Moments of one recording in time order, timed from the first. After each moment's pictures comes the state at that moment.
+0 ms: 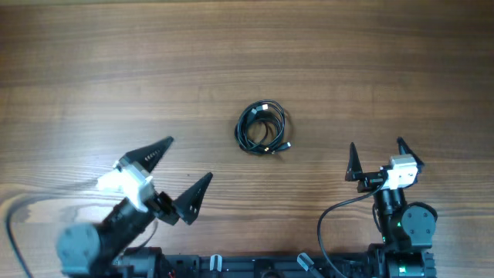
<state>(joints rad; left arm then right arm) -0.02 0.28 0.58 -0.24 0.73 -0.24 0.00 0.02 0.01 0.00 -0.08 -0.07</state>
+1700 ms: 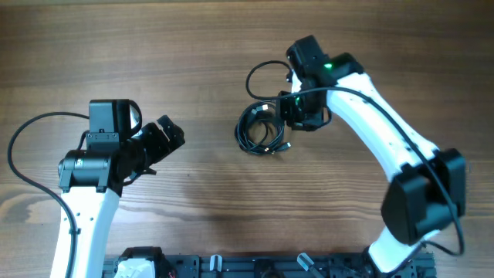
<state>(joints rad) -0.01 1.10 0.99 -0.98 0.21 -0.62 0.43 1.87 1.52 -1.10 -0.28 0.51</state>
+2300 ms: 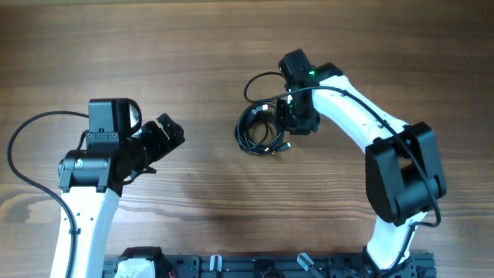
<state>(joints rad) -0.01 1.10 0.99 -0.96 0.21 -0.63 0.43 1.99 1.43 -0.93 -0.19 0.52</state>
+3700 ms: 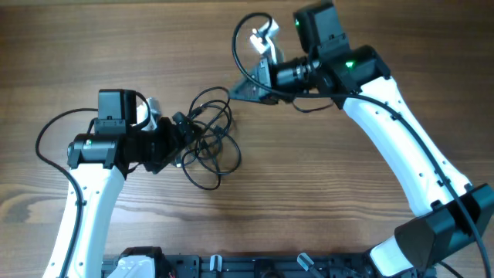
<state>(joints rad) -0.01 1.22 0.99 -0.94 0.50 -0.63 0.45 1.72 1.66 -0.86 -0.91 0.55</state>
